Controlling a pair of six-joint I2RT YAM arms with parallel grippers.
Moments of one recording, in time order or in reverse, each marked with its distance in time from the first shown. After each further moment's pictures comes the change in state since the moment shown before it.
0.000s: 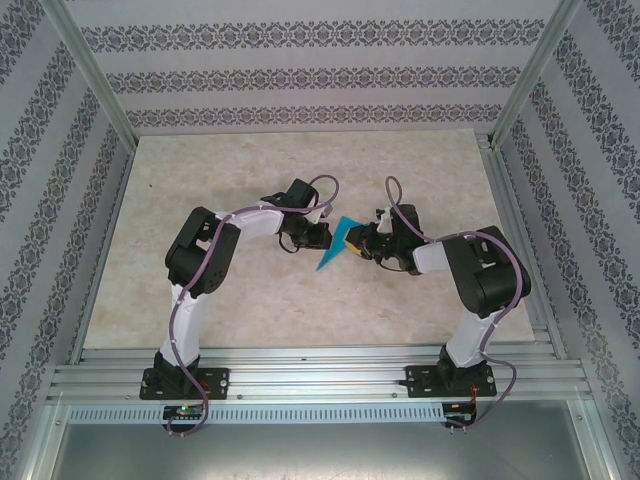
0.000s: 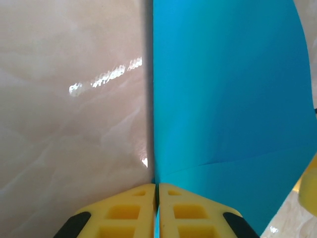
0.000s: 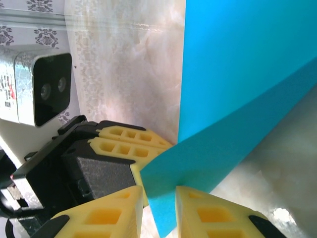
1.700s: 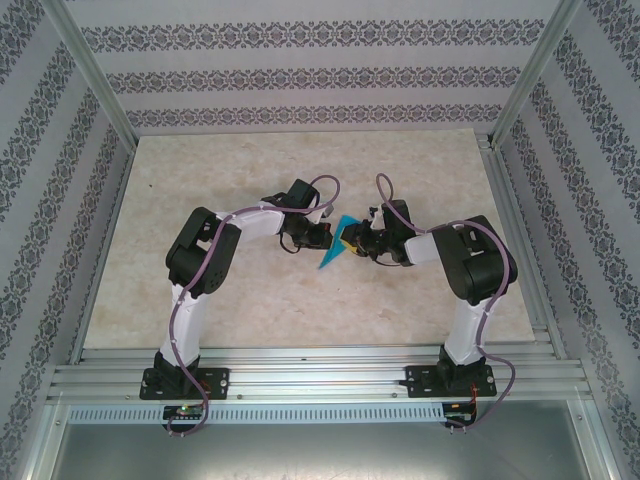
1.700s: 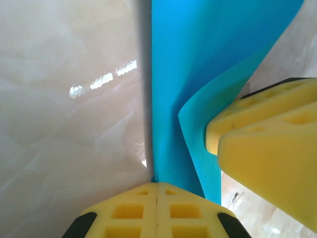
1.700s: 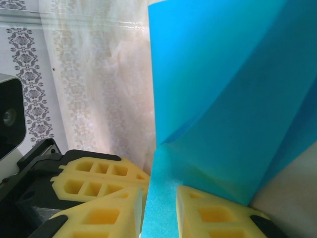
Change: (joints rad) left arm -0.006 0.001 0.000 0.008 -0.003 0.000; right arm 0.013 0.110 0.109 -0.080 0.026 -0.038
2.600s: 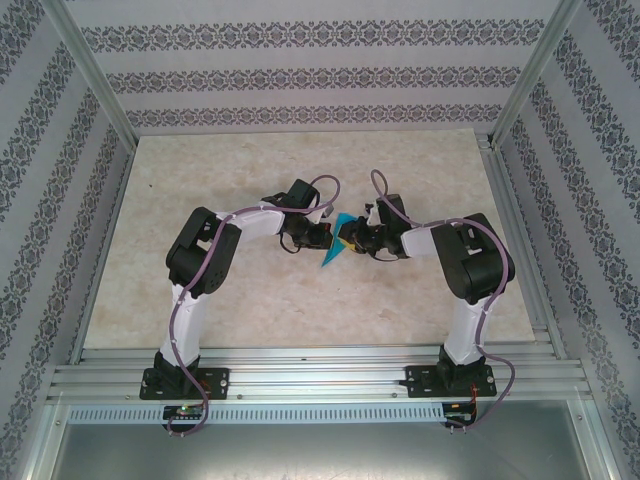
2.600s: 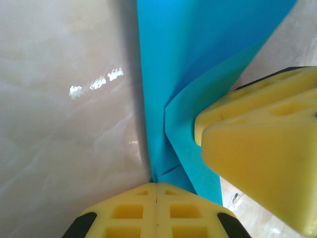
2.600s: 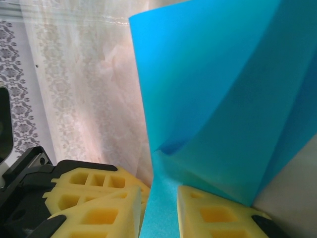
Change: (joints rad) left arm 0.000 0.002 0.002 0.000 -0.001 0.000; right arm 0.021 0.013 0.097 -0.170 0.038 -0.077
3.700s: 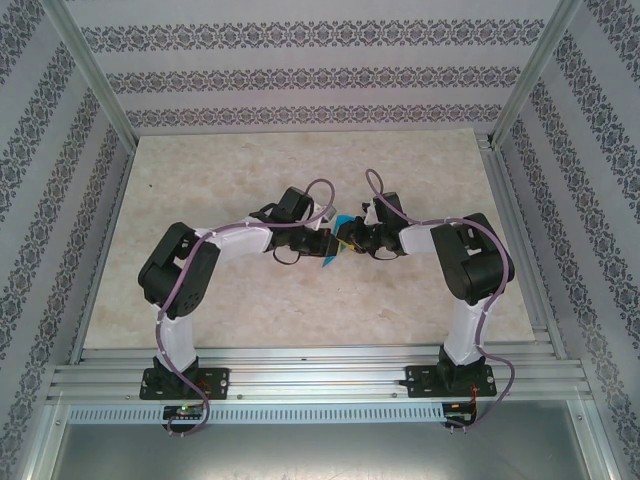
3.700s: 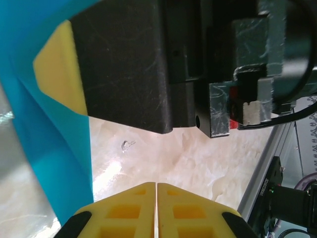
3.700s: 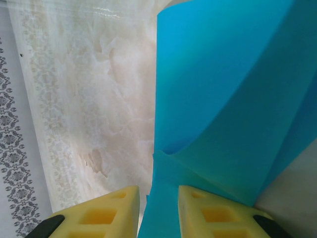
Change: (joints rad) left arm -0.045 -0.240 -0.262 0.237 0.139 -0.126; right arm 0.012 -0.002 0.030 -0.074 0.022 -0.071
